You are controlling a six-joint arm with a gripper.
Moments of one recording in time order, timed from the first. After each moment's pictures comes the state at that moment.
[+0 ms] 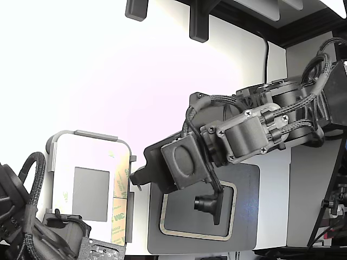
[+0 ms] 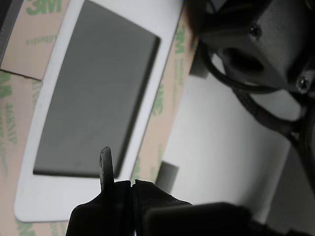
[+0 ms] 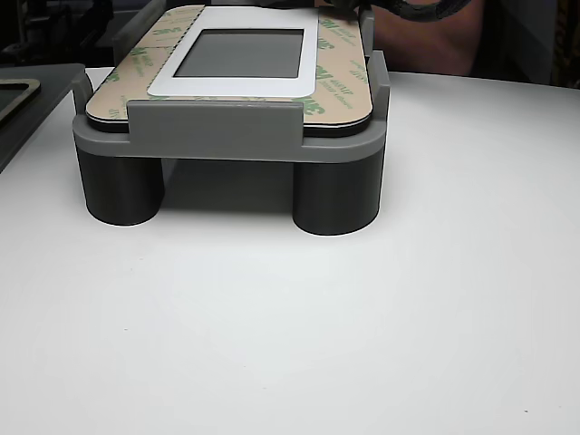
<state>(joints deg) 21.7 129.8 136.4 38.1 -6.8 -93.2</state>
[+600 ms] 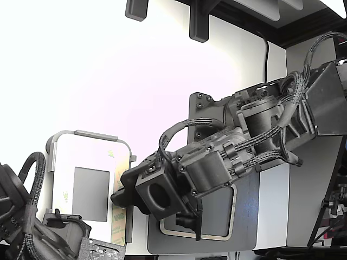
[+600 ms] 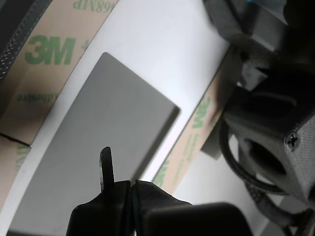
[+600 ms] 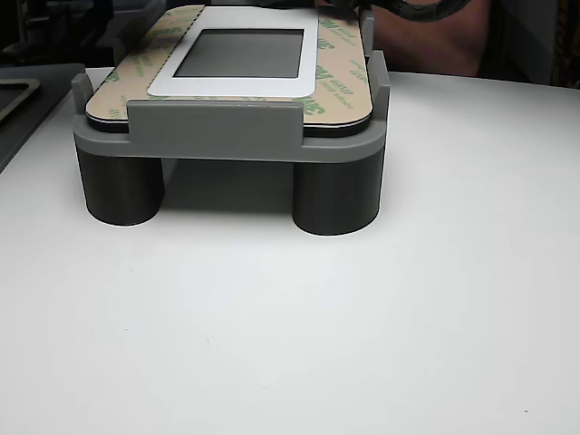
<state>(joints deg) 25.9 113.2 127.0 35.8 -6.2 -102.7</state>
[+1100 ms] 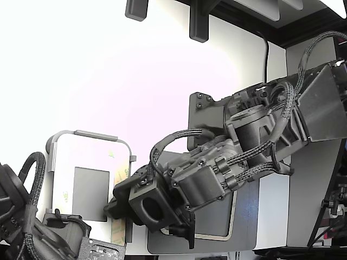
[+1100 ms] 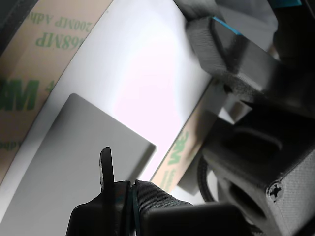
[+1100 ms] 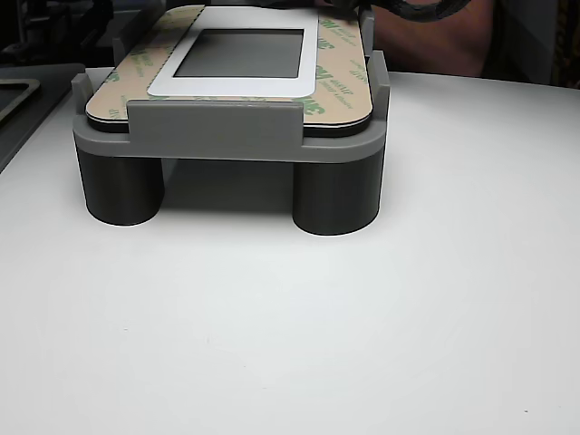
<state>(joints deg) 28.4 108.3 126.3 29.3 -5.9 -103.4</state>
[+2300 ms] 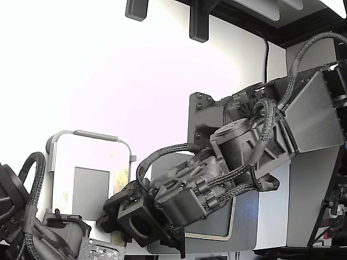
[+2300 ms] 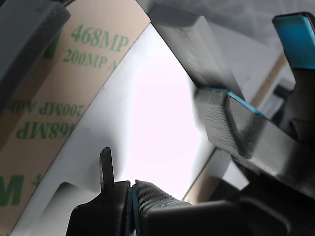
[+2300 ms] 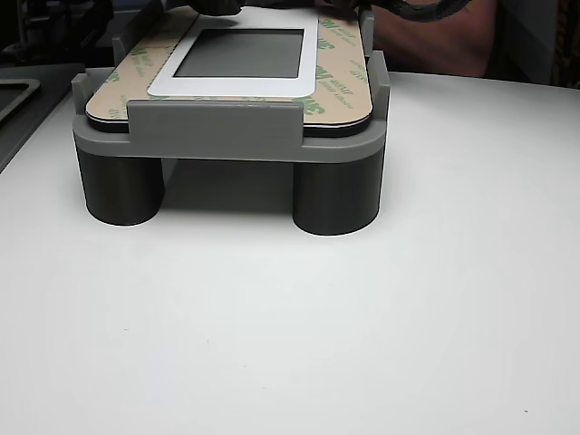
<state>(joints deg) 31.2 99.8 122.7 25.7 -6.2 -104.0</state>
